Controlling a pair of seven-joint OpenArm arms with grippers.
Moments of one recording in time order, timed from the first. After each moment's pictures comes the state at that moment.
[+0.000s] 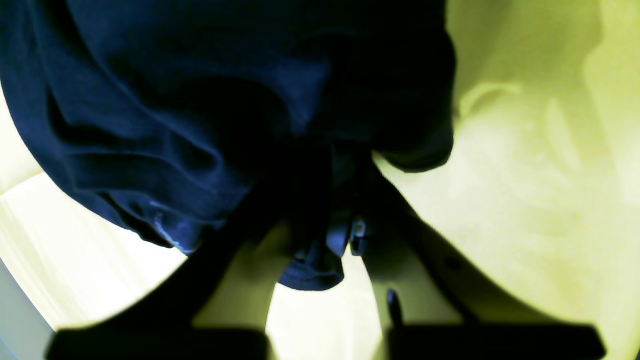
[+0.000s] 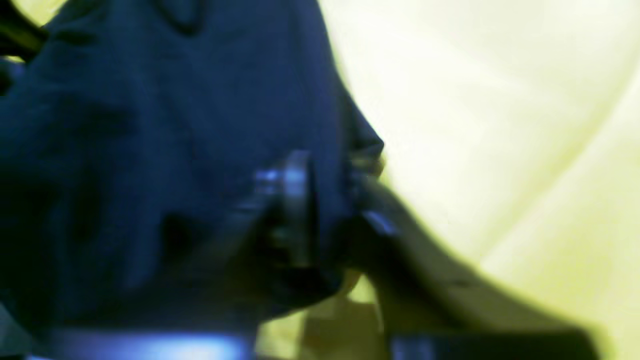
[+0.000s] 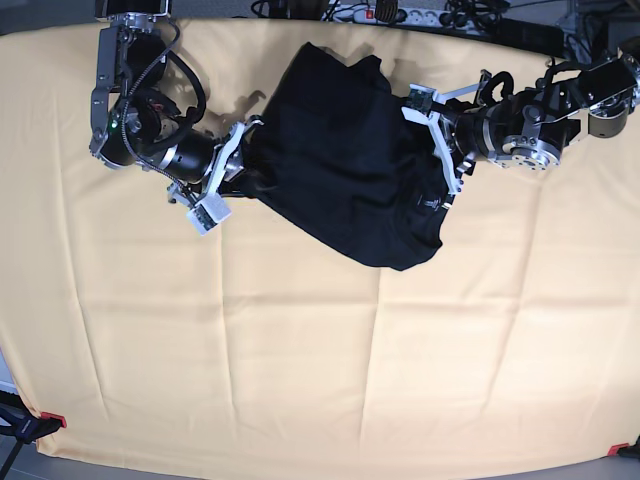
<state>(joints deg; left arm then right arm) -23.4 -58.8 65.9 119.7 -2.9 -43.6 34.5 -8.4 5.4 5.2 103.3 37.0 40.7 -60.1</state>
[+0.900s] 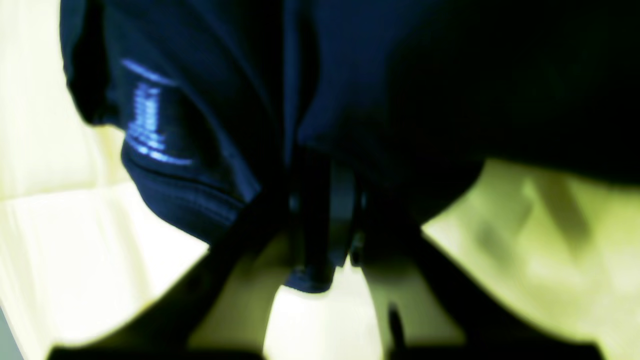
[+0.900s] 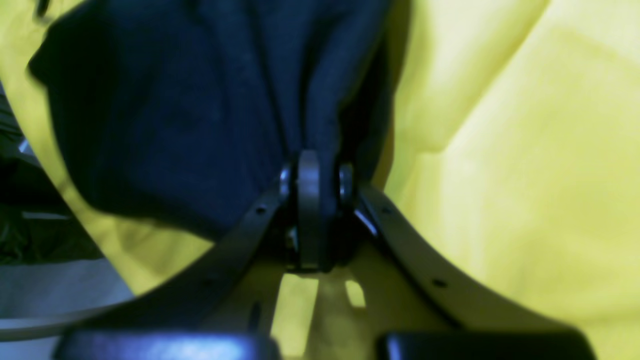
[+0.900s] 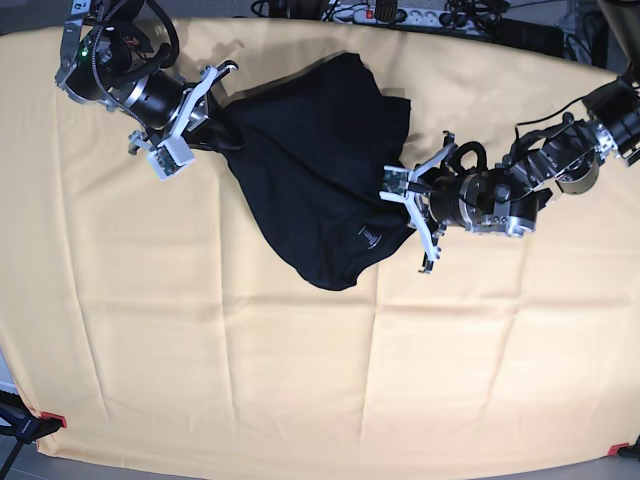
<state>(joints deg) -33.9 -45.4 66.0 94.9 -3.6 -41.1 18.5 -24.8 6.2 13.1 120.8 36.7 40.7 -60.0</state>
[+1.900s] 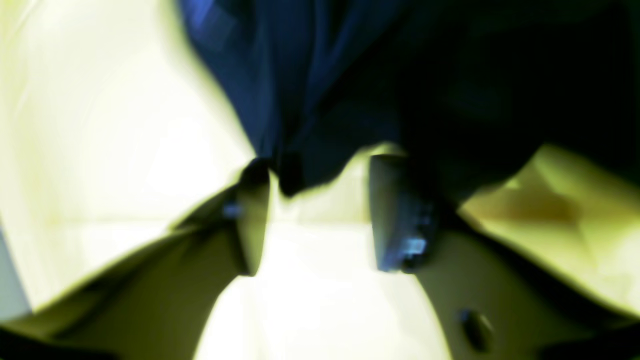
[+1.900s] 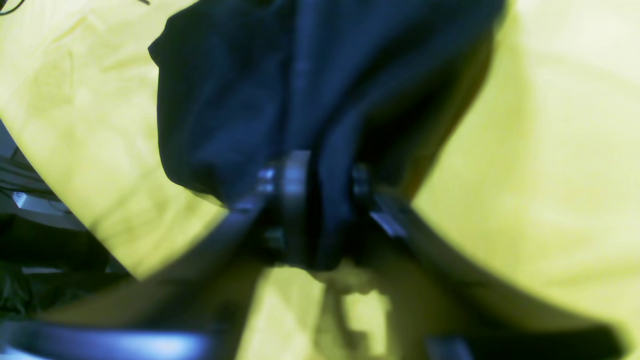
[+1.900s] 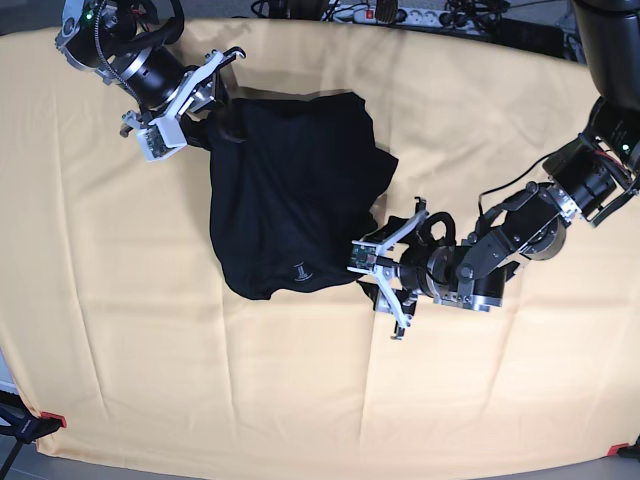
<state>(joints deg) -45.1 -35.0 66.2 82.2 -5.3 -47.7 19.2 -31.2 2.6 13.9 128.8 34.0 39.0 -55.6</state>
